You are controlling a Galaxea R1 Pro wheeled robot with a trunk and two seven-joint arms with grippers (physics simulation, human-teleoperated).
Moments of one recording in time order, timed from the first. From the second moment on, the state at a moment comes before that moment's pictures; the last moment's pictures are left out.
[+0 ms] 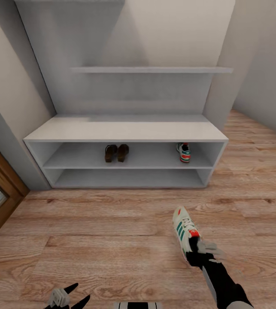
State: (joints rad) left arm -0.21 0.22 0.09 -0.49 0.24 -0.34 -1.01; right arm -0.47 0.03 -0.28 -0.64 0.22 0.27 0.04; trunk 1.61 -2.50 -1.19
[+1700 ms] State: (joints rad) left arm -0.22 0.22 0.09 -0.49 0.20 -0.34 -1.02; right arm -0.73 0.17 -0.20 -0.72 0.23 0.49 -0.27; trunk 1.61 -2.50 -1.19
